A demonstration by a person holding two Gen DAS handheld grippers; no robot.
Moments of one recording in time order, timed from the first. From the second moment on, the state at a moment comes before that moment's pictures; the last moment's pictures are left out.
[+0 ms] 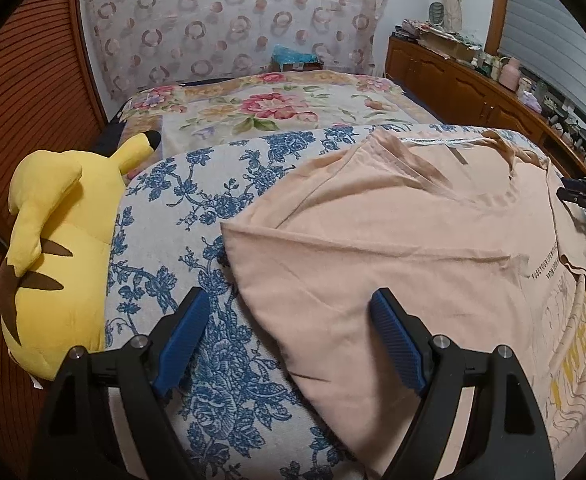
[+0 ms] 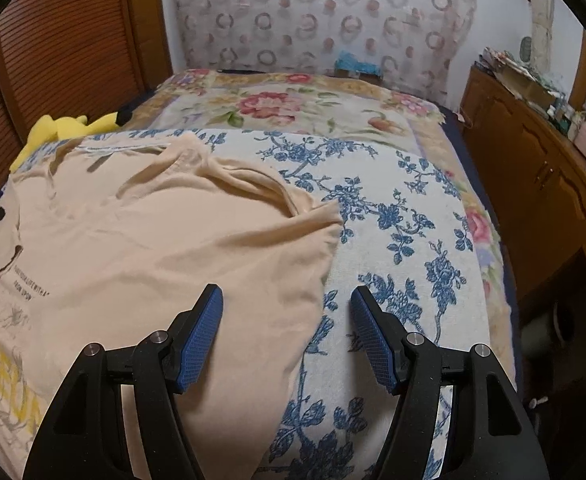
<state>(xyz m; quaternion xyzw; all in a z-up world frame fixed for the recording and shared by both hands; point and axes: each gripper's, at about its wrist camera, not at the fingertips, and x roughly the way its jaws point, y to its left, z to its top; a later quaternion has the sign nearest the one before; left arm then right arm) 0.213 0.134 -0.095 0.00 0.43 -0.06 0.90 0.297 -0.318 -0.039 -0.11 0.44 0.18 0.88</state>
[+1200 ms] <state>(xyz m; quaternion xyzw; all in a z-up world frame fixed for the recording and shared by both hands) 0.129 0.110 -0.012 -0.03 0.33 -0.11 0.94 0.227 -0.292 0.041 -0.12 0.34 0.27 0.89</state>
